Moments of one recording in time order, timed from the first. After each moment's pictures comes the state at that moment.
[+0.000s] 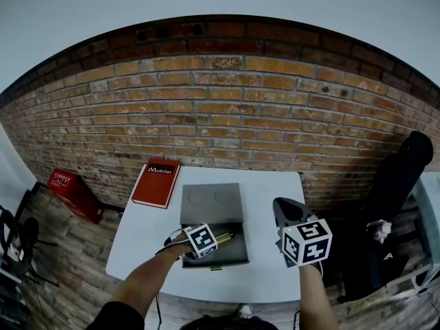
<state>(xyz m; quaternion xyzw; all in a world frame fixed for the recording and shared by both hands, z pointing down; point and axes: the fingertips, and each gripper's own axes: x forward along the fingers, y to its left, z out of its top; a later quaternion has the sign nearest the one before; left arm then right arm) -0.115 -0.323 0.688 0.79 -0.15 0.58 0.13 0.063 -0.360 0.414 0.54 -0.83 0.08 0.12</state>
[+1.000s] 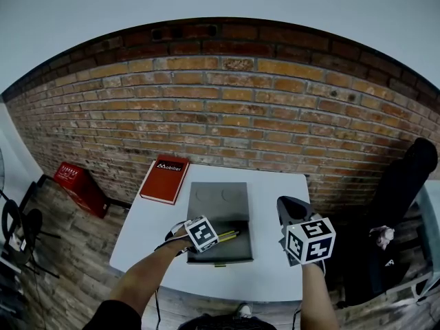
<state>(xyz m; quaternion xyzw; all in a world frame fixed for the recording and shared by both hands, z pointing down) -0.121 -0.336 0.648 0.81 -0.20 0.54 0.11 0.054 -0.355 0.406 0.52 -0.84 0.07 0.12</state>
